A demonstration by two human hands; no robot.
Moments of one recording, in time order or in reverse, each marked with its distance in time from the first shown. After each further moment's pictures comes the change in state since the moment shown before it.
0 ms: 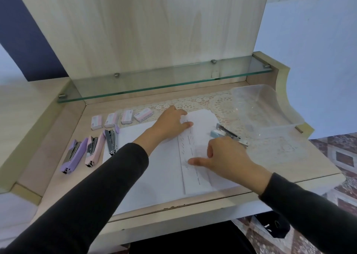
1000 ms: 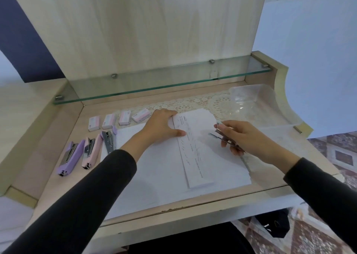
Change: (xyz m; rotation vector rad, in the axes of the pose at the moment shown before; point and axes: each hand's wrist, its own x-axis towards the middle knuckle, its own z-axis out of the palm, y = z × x) left_hand -0.004 -0.021 -0.002 -0.096 0.040 -0.003; right_hand 0.022 0.062 -0.016 0.855 -0.057 0.014
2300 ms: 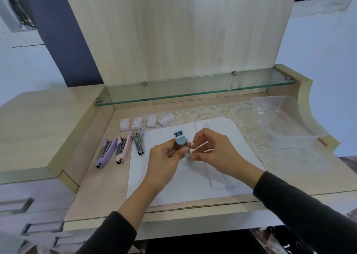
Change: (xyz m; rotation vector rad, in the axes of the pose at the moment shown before) left_hand -0.123 0.007 0.000 -0.838 0.377 -0.057; right_hand 0.000 -0.043 0.093 0.011 -0.024 -0.269
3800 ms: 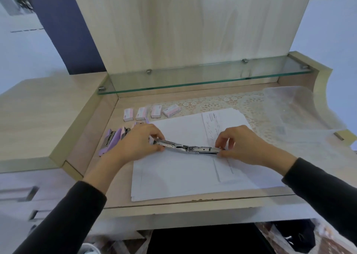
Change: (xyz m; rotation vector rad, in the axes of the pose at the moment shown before) left_hand 0.043 -0.003 -0.079 0.878 -0.333 0.075; right_hand 0.004 0.011 -0.036 -0.597 -0.217 0.024
